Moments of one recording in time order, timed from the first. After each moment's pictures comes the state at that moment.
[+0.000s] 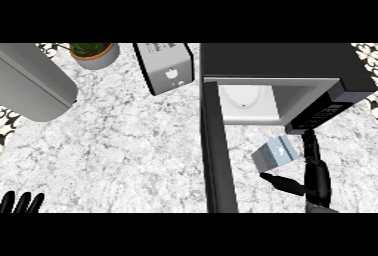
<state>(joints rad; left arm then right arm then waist) 0.74 0.02 -0.09 -2.29 0.09 -0.20 -0.30 -0.05 -0.13 -0.08 -1.00 -0.03 -0.22 -0.69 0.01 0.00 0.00</state>
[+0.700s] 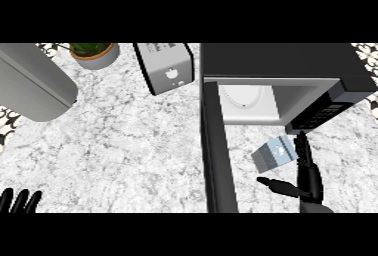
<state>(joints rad) 0.71 0.03 -0.03 -2.25 0.12 -0.24 -0.30 -0.16 -0.12 -0.14 -0.69 -0.07 -0.11 -0.88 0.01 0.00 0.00</state>
